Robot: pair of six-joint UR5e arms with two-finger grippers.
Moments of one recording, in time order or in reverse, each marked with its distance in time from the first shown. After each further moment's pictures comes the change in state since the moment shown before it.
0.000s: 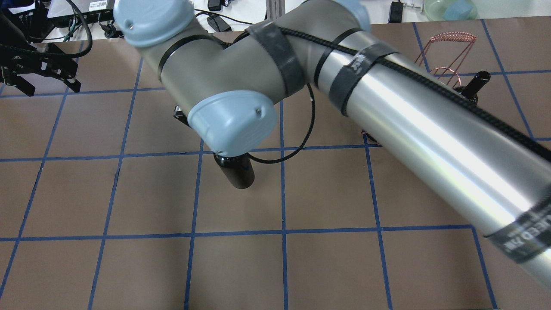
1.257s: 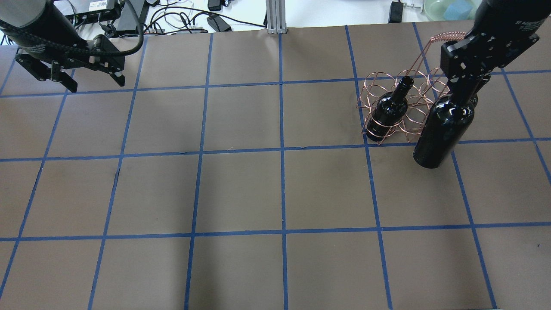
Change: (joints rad) left arm -0.209 0.020 0.001 0.004 -0.004 -0.270; right arm -0.750 -0.312 0.120 0.273 0.036 -1.091
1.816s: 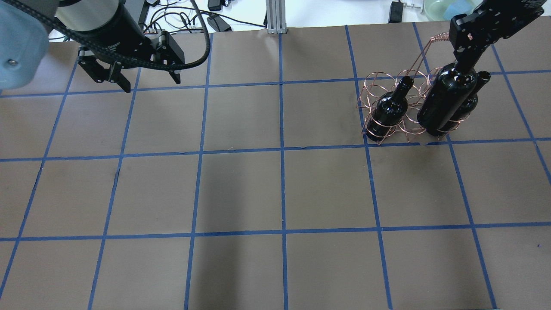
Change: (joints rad) left arm -0.195 0.002 -0.002 0.053 0.005 -0.232; right arm -0.032 0.077 -0.012 -0.206 0.013 -0.018
